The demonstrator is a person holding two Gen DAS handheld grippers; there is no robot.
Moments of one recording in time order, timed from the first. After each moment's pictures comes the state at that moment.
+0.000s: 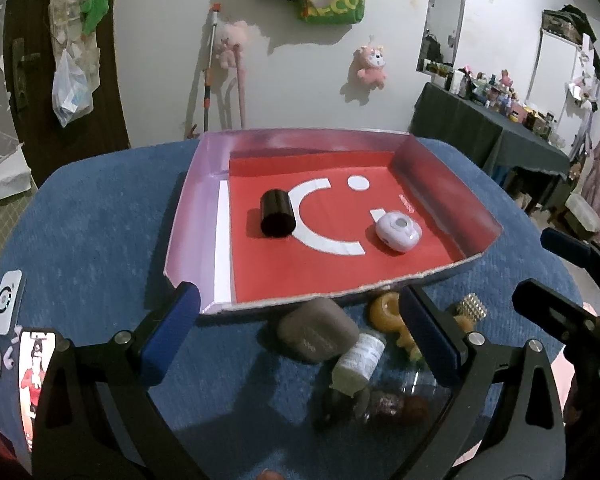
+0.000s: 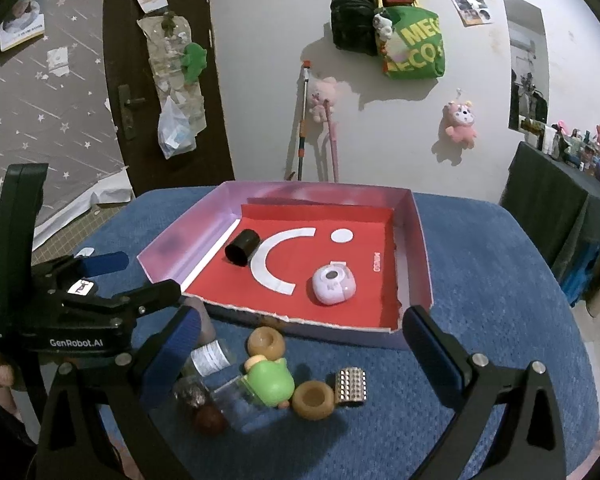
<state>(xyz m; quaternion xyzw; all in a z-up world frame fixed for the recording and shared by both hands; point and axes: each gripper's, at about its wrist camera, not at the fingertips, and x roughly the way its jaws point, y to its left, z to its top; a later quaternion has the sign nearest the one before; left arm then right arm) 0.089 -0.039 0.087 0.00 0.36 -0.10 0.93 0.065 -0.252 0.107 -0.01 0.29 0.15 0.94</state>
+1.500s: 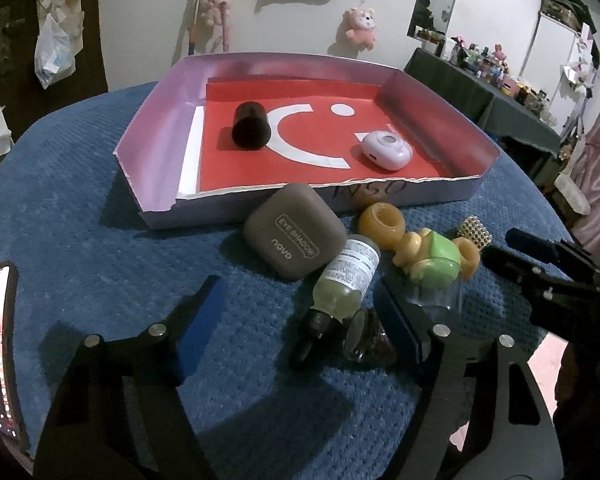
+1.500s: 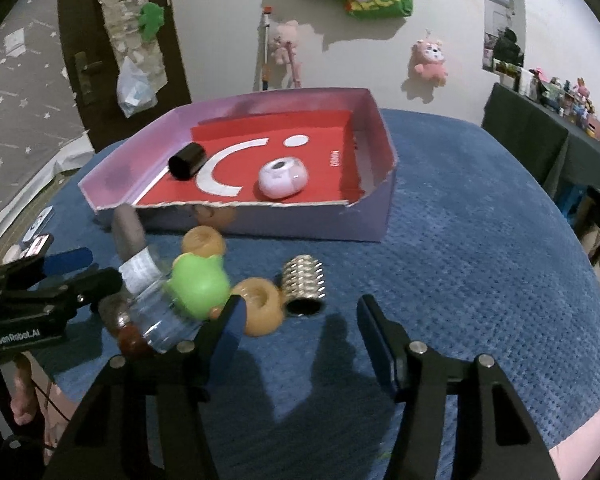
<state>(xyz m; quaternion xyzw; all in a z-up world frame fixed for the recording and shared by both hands) 0.071 -0.045 0.034 -0.01 0.42 -0.13 0.90 0.062 -0.280 0.035 0.01 0.38 0.10 0.92</state>
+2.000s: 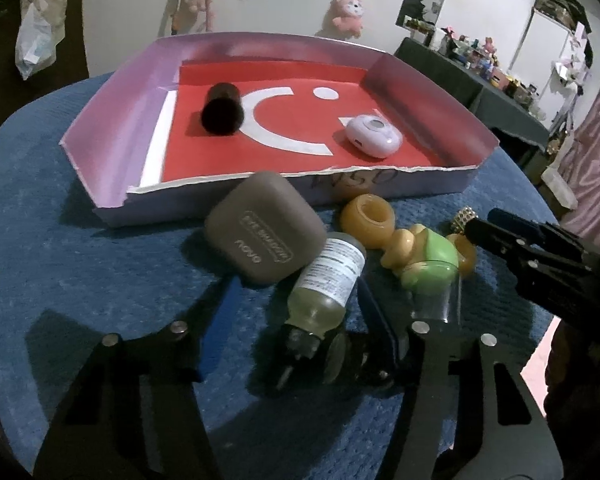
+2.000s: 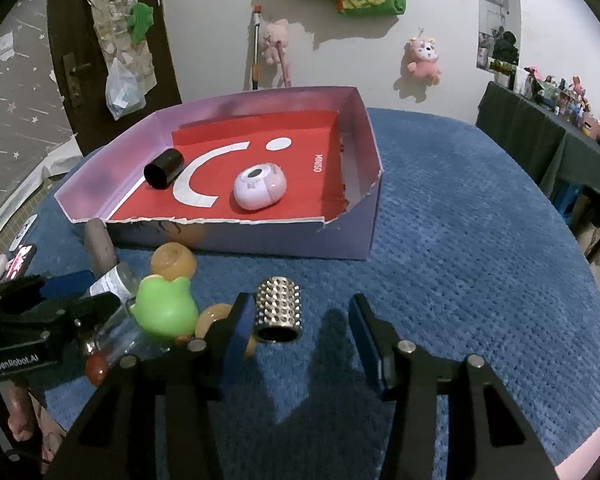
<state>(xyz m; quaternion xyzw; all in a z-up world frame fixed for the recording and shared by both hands) 0.087 -0.060 0.019 -0.02 0.44 -0.16 0.88 0.087 -0.286 0.029 0.01 0.39 0.09 0.92</state>
